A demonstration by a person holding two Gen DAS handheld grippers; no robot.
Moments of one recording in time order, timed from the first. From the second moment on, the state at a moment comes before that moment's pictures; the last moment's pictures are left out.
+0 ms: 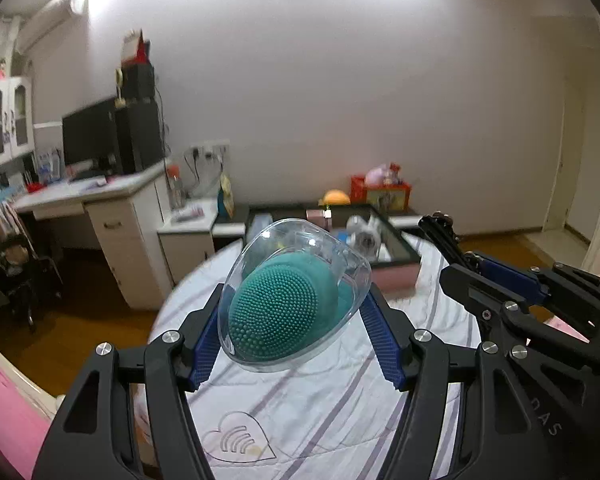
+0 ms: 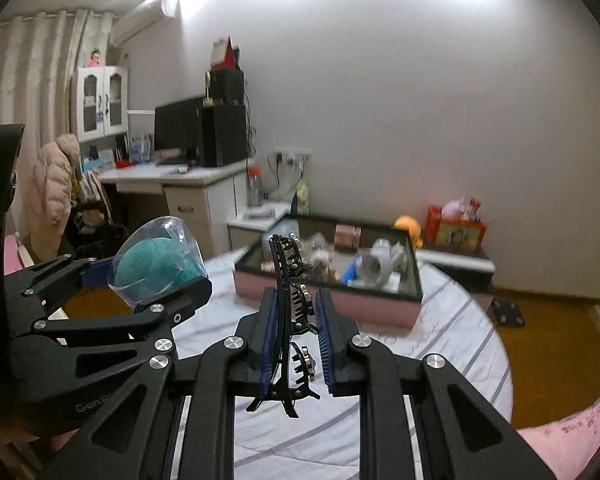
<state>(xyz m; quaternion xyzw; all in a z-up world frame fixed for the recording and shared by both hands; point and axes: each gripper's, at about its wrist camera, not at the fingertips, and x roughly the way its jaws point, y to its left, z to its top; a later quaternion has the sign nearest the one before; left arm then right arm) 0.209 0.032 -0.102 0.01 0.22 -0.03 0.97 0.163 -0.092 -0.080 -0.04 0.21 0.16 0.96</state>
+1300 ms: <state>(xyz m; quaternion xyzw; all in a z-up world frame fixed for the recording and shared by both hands) 0.267 0.008 -0.096 0.04 0.18 -0.04 0.98 0.189 -0.103 -0.060 -0.04 0.16 0.12 0.98</state>
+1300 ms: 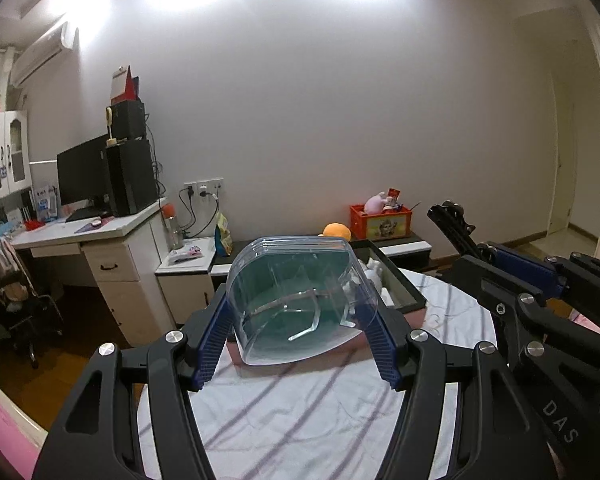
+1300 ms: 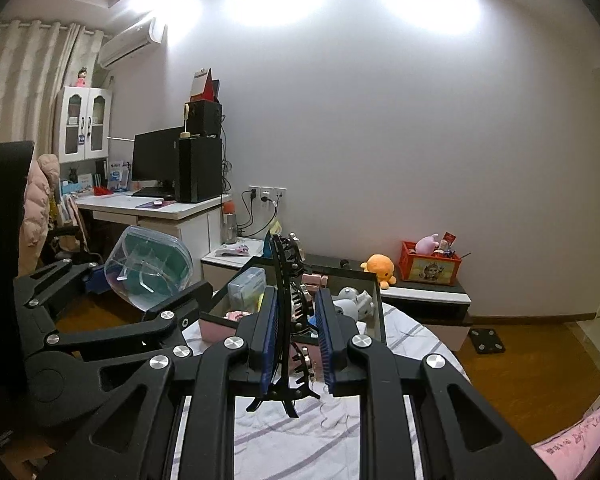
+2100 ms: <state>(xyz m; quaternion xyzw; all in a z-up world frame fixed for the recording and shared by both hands) 0.506 -0.003 -0.198 0.06 0.35 -0.06 0.93 0.414 -0.085 -0.151 -0.07 0.30 0.13 0.94</state>
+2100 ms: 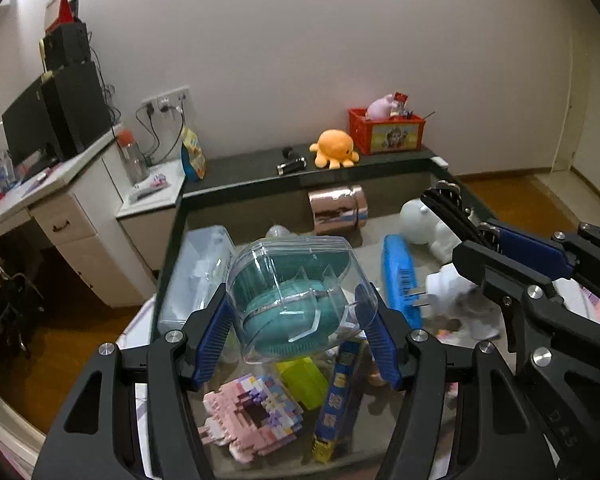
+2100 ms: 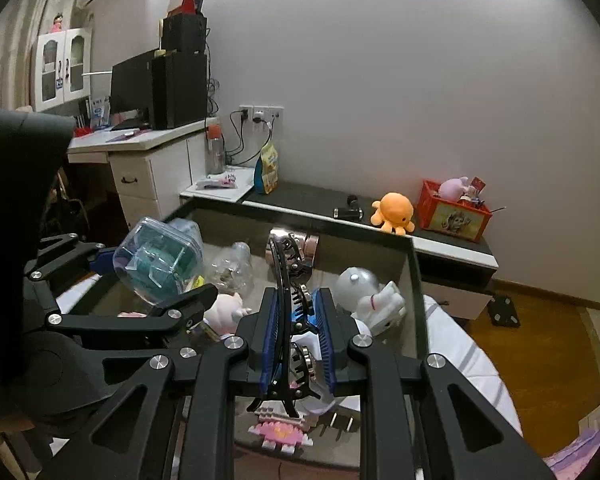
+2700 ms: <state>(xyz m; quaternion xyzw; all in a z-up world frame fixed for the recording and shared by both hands) 0.421 0.038 -0.125 0.02 0.27 -0.01 0.96 0.371 -0.110 -0.097 -0.02 0.24 0.12 0.96</state>
